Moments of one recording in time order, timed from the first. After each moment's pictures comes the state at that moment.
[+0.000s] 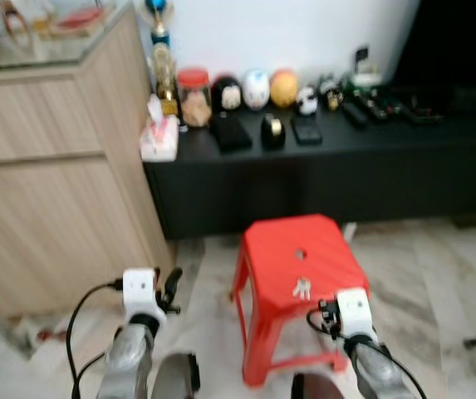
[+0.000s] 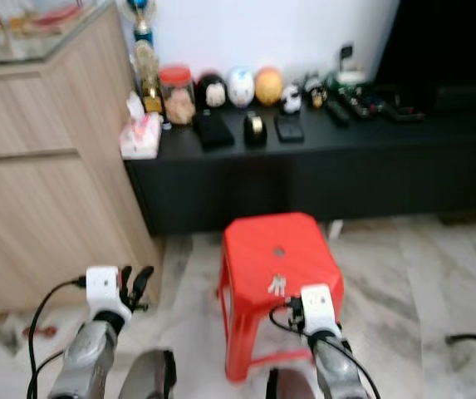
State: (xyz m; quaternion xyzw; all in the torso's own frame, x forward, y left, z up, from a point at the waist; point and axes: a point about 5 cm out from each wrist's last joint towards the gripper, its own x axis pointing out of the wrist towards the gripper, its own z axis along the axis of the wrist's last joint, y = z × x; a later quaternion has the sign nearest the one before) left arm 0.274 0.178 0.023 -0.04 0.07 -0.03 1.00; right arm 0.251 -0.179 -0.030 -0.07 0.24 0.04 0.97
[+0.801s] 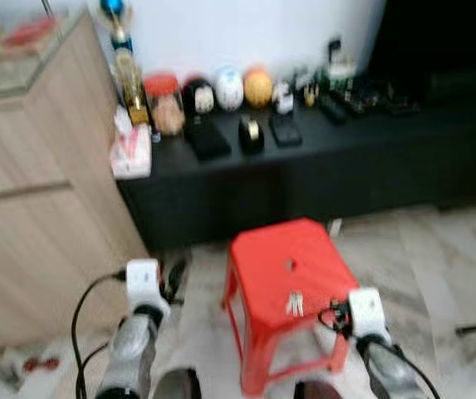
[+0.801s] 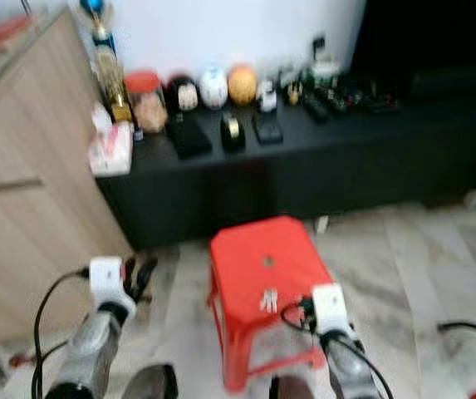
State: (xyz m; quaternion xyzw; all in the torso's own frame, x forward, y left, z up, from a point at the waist) left arm 0.285 0.188 0.031 -0.03 0.06 -0.02 1.00; right arm 0.260 -0.182 -0.022 -0.07 0.22 0.04 0.97
